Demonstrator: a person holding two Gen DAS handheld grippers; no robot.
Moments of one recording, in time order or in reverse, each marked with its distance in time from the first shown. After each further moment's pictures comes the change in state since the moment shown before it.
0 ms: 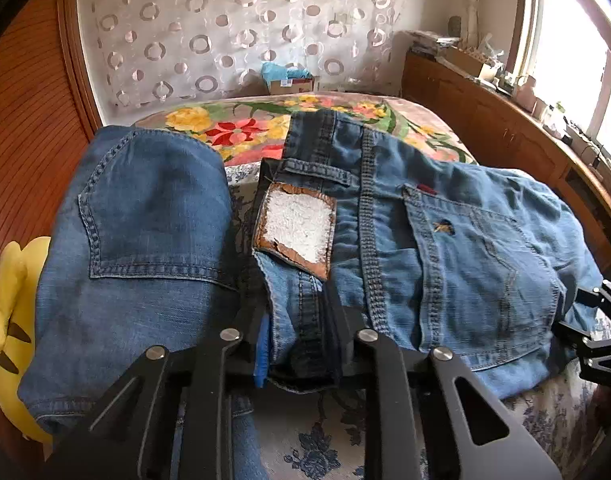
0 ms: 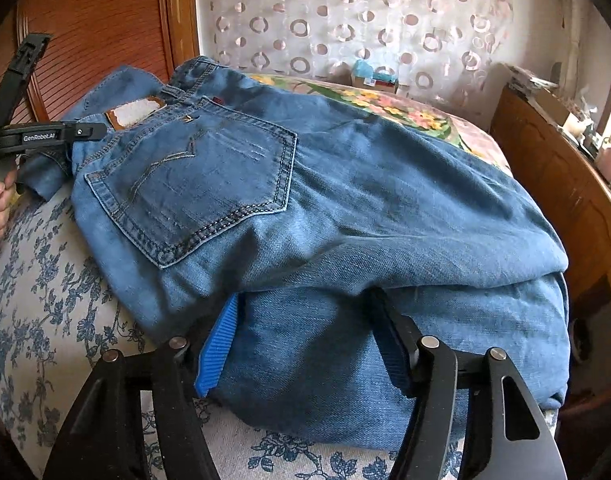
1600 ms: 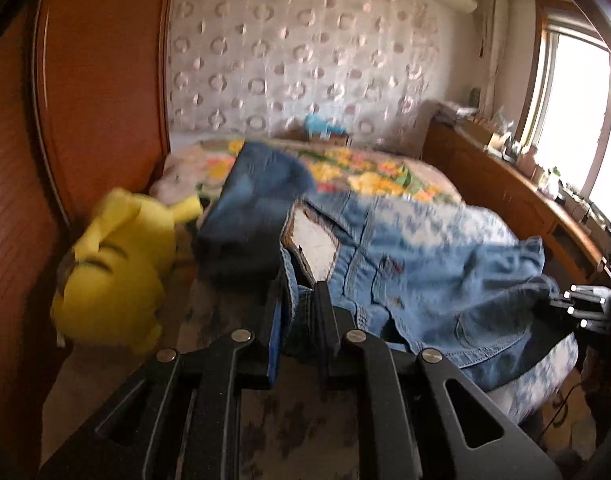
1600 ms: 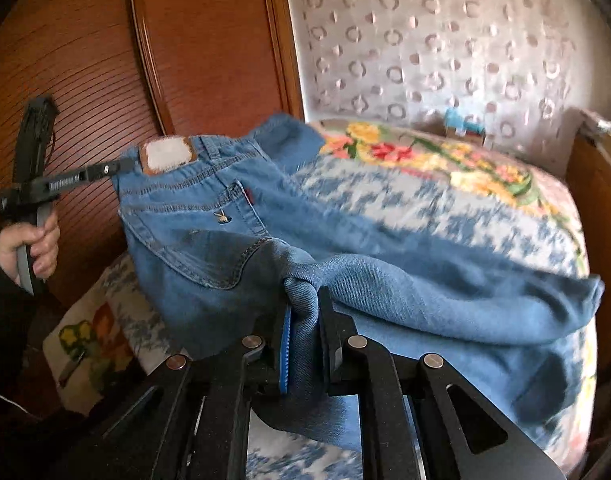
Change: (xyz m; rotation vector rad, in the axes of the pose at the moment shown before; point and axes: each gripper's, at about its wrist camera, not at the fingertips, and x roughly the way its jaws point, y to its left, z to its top) left arm -0.192 0.067 -0.133 -0.165 -0.183 0.051; right arm -0.105 0.033 -0.071 -0.085 -0.140 0.341
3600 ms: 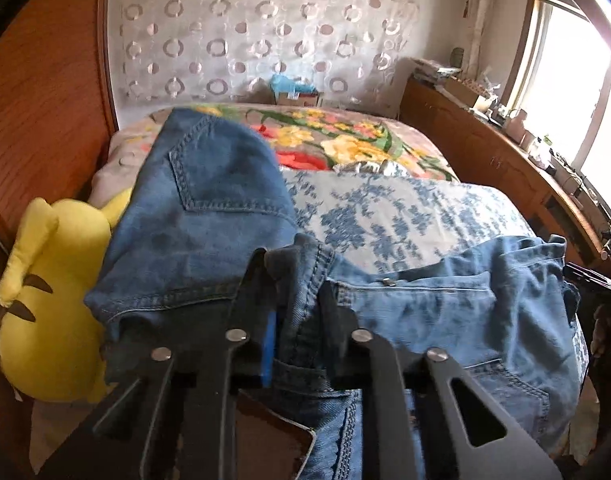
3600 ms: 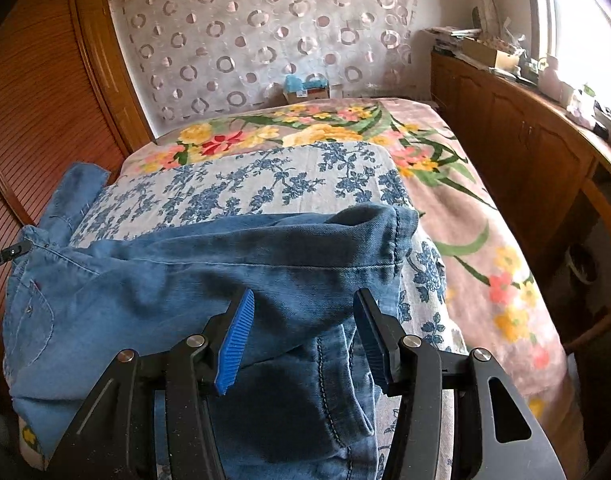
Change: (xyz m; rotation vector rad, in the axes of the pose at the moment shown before) left arm 0.122 -0.024 0.059 0.073 0.117 -0.104; right arm -0.004 -0.149 -0.014 0.377 0.012 -0.372
